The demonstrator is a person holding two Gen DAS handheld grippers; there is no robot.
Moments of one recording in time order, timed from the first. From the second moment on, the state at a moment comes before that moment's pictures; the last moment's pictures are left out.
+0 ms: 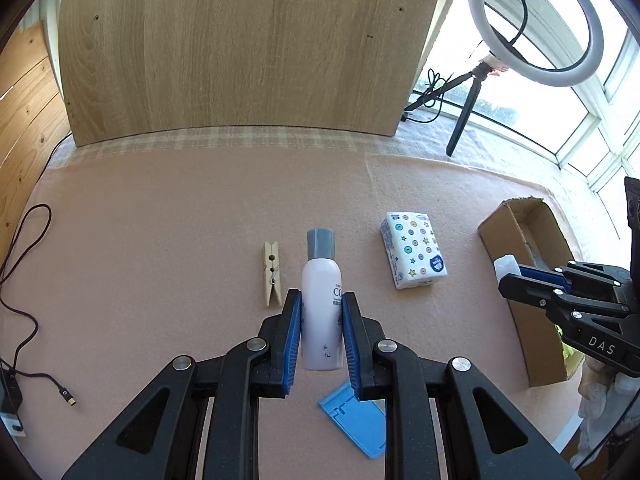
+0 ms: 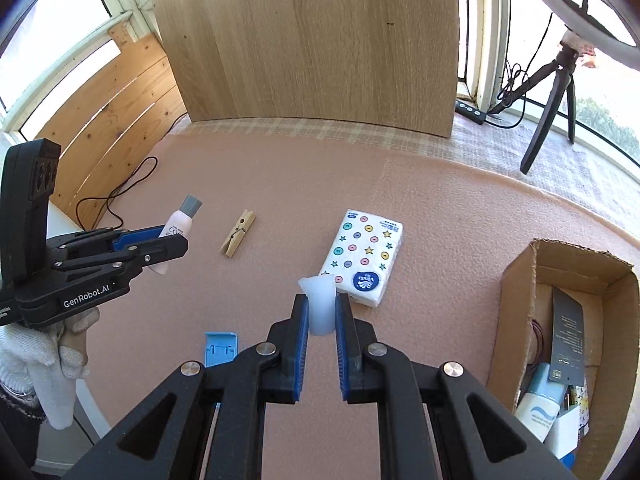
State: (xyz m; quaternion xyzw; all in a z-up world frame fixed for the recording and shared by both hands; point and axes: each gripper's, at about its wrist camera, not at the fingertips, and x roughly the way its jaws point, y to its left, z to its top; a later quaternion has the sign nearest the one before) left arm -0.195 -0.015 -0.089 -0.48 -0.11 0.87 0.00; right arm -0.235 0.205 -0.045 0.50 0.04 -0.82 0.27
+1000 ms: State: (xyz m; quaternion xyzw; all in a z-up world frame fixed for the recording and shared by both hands) left arm -0.247 0.262 -0.082 -0.48 -0.02 0.85 0.20; right arm -0.167 0.418 -0.033 0.50 -0.03 -0.86 0.10
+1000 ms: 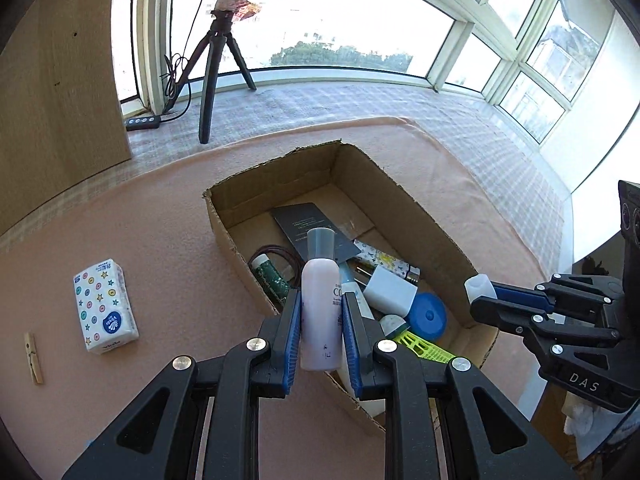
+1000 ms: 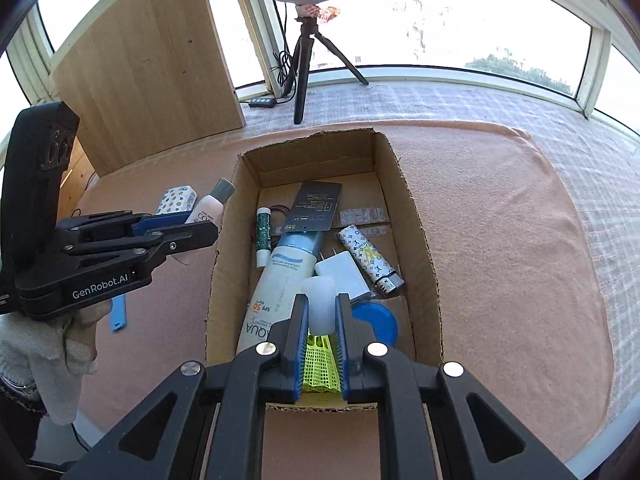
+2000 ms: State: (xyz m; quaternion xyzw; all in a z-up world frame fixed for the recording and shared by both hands) left arm -0.250 0.251 -0.084 -0.49 -0.04 0.85 0.18; right arm -0.161 0.409 -0.030 0.48 -0.02 -0.87 0.11
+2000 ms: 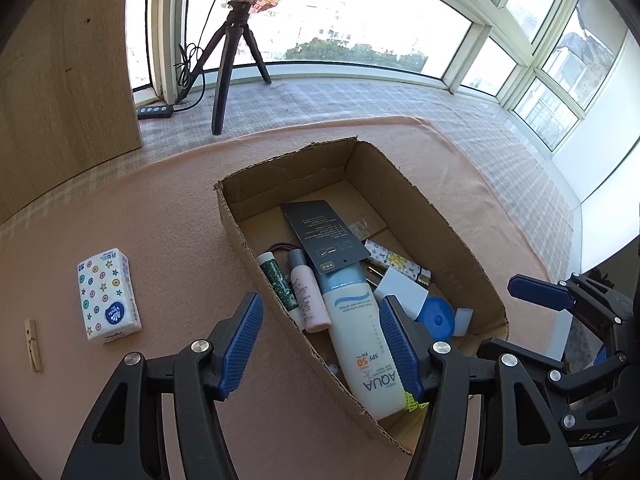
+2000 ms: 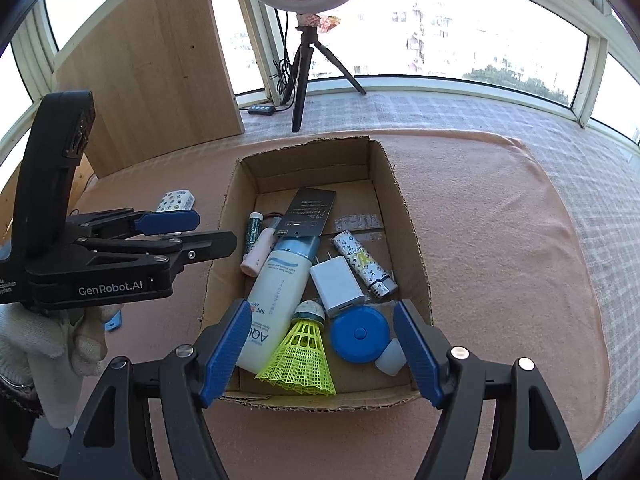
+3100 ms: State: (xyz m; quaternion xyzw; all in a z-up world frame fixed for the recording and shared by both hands) left arm -0.198 0.008 -0.101 -0.51 -0.10 0.85 0.01; right arm -0.161 0.258 -0.036 0.46 -0.02 -0.86 0.24
